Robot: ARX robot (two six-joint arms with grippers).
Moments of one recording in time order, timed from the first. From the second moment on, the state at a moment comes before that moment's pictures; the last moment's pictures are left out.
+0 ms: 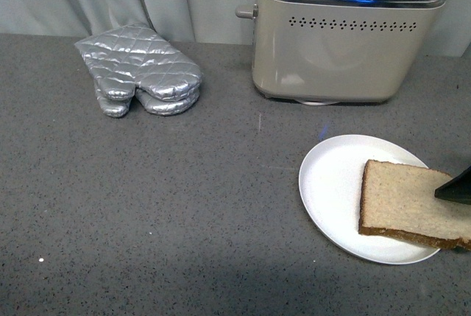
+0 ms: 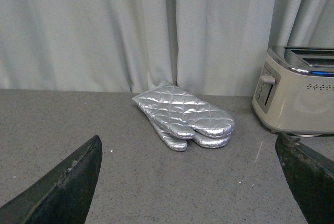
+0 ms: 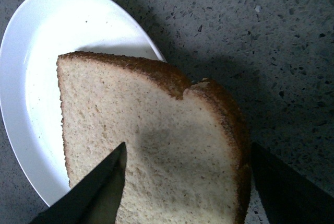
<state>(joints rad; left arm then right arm) 0.00 0.00 0.02 0.00 0.00 -0.01 -0.19 1.97 0.74 0.05 -0.45 0.22</state>
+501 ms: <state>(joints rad) 0.00 0.00 0.02 0.00 0.00 -0.01 -0.19 1.89 0.73 0.01 -0.49 0.32</state>
